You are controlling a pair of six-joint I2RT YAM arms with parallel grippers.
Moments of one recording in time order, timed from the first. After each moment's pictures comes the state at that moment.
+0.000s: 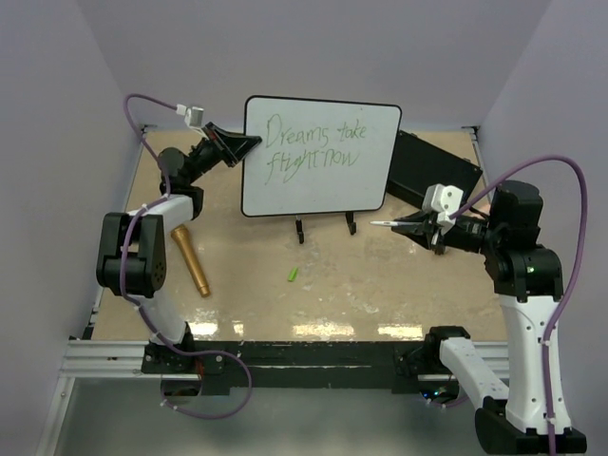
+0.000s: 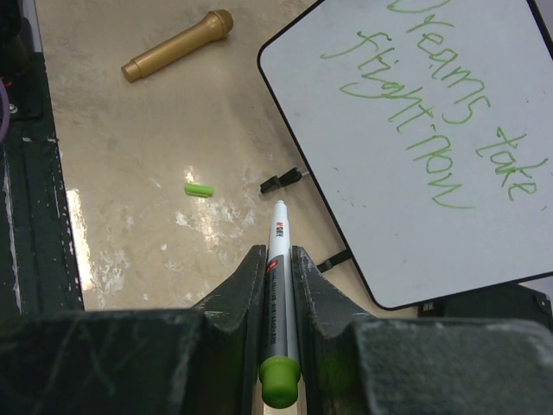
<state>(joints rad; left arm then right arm) -0.06 1.78 1.03 1.20 0.85 -0.84 0.02 0.83 1.27 -0.95 -1.04 -0.73</state>
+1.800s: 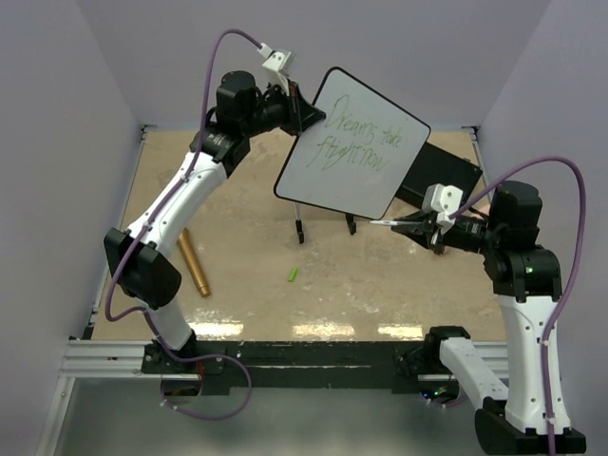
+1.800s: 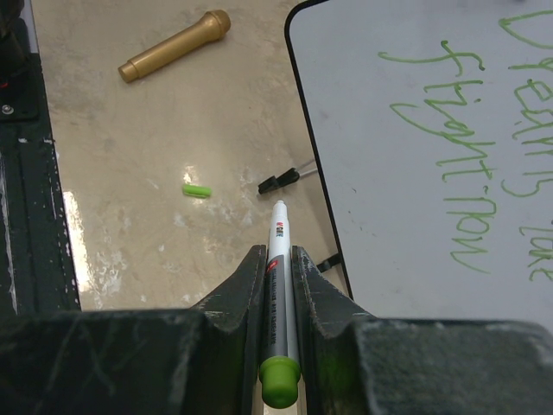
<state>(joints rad) -0.47 1.75 1.84 -0.15 0.49 -0.31 0.02 0.82 1.25 -0.92 -1.04 -0.72</state>
